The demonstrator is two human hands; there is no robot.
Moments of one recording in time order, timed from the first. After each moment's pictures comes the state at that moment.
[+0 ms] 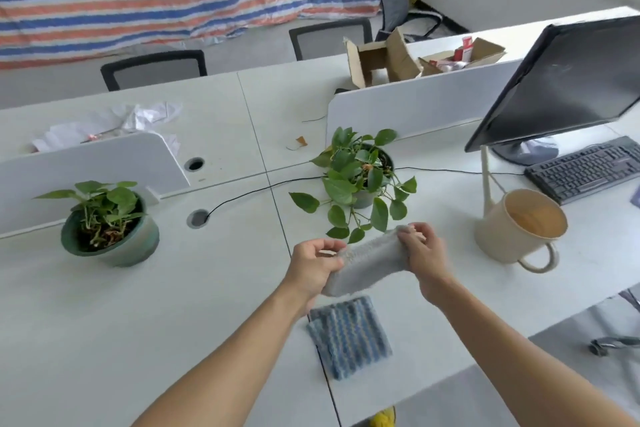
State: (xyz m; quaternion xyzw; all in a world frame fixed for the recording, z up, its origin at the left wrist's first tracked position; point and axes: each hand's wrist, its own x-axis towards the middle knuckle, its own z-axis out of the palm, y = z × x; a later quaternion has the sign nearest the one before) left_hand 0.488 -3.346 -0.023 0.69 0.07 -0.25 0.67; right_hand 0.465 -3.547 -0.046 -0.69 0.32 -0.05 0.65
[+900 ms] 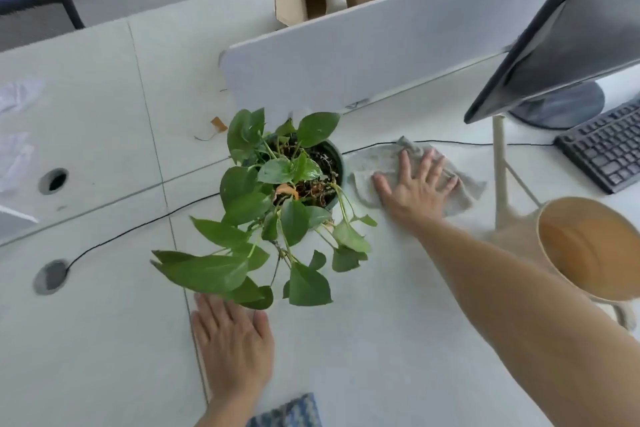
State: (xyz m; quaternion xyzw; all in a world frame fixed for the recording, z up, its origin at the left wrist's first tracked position) left_hand 0.556 -3.413 -0.222 0.99 0.04 -0.11 0.01; right_hand 0.683 -3.741 -0.223 -0.94 0.29 0.10 0.12
